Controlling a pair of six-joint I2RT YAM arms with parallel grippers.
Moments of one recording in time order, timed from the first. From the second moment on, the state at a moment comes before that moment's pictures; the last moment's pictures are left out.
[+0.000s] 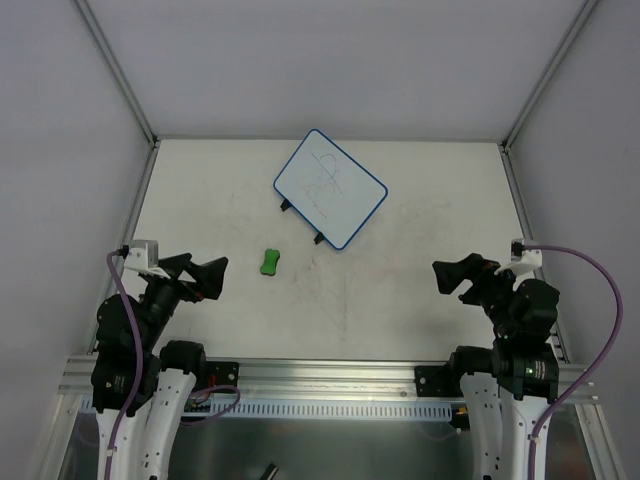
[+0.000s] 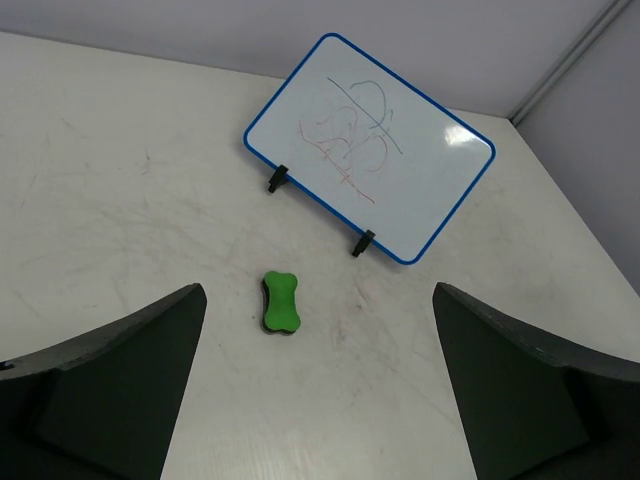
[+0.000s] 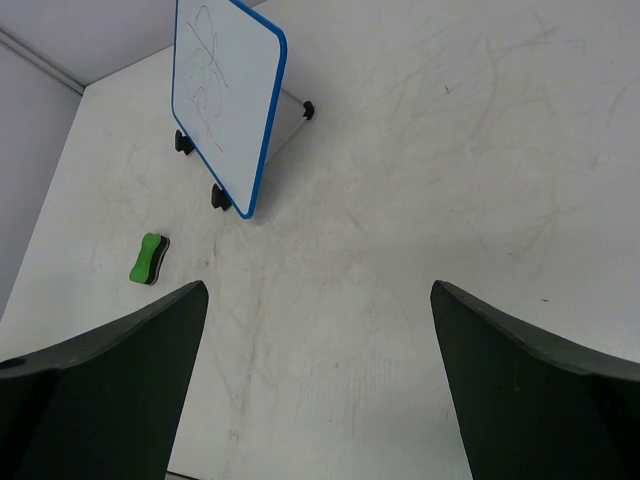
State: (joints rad) left arm -0.09 0.13 0.69 -0.59 0.18 -0.36; right arm -0.08 0.24 0.67 -0.71 -0.33 0.40
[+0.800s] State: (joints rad) left arm -0.09 0.08 0.68 -0.61 0.18 -0.33; right arm -0.08 0.45 0.56 -0.34 -0.59 0.53
